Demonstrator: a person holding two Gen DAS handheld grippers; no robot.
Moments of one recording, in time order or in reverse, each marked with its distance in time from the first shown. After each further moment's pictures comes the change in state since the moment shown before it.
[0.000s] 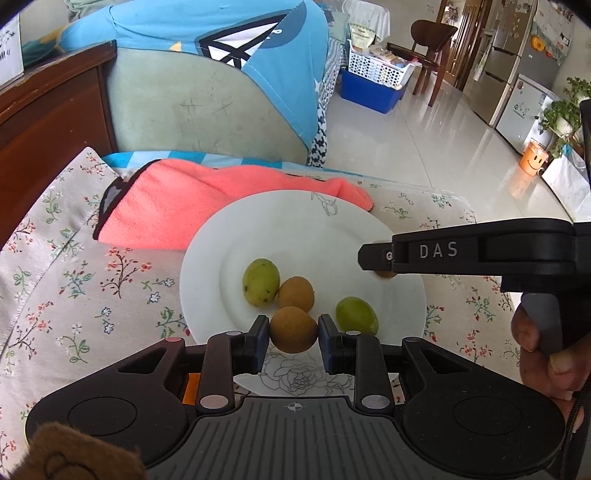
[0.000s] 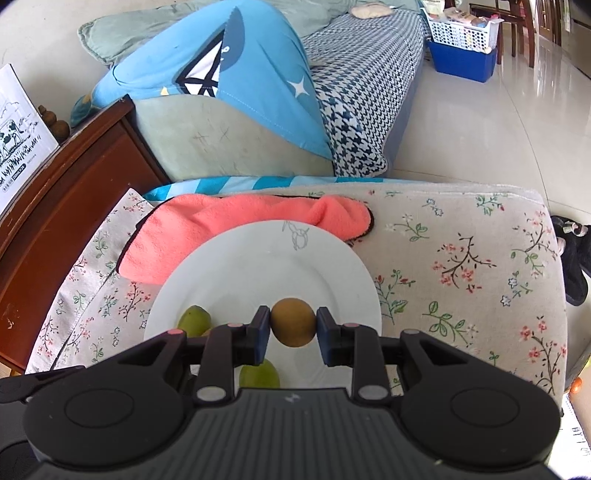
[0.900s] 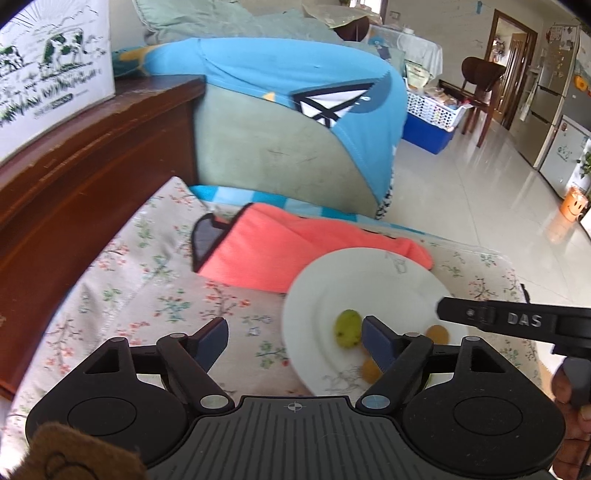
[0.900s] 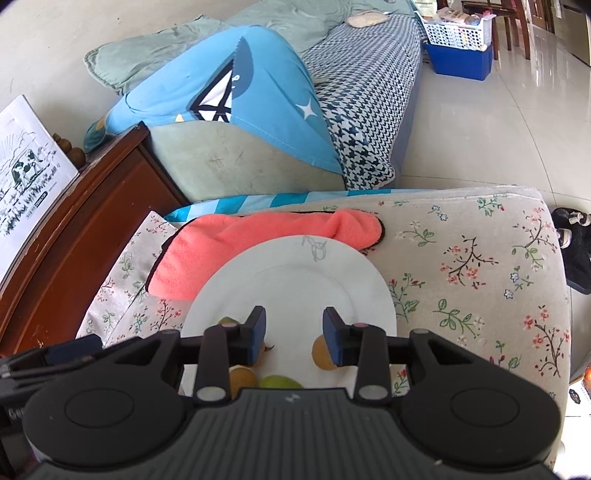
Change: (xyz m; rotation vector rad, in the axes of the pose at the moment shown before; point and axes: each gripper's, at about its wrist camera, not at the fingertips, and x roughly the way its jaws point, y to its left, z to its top) left arm -0.052 0.047 0.023 -0.096 -0.087 0.152; right arm -0.027 0.008 -0.002 0.043 -0.045 0.052
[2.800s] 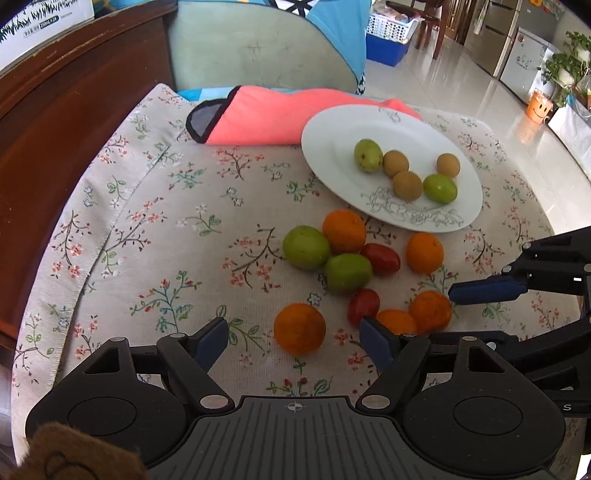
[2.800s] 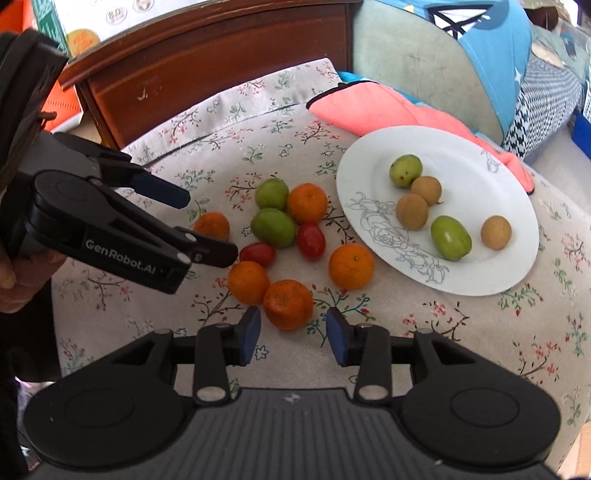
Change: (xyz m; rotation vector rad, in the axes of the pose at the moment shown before) left arm -0.001 0.051 -0.093 0.193 0.219 -0.101; right arm -0.010 0.094 -0.128 -0.597 0.244 0.100
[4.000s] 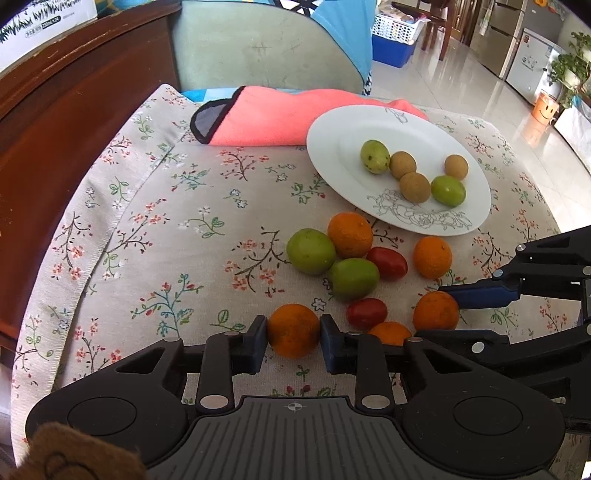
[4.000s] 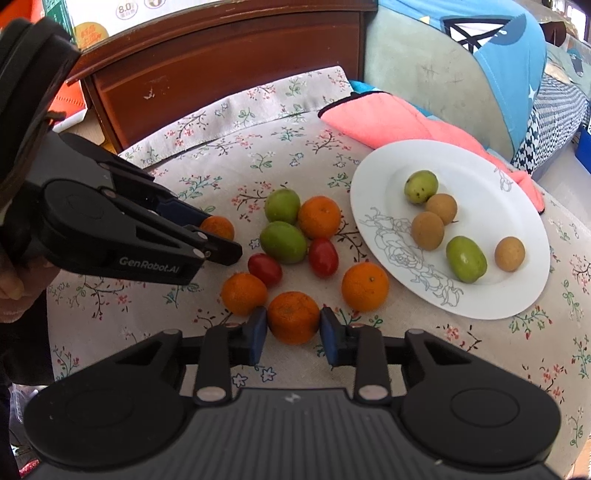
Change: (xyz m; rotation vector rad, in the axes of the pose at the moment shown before) left arm 0.002 -0.002 0.003 -0.006 -0.012 0.024; right arm 0.007 0.005 0.007 -0.018 -0.035 0.001
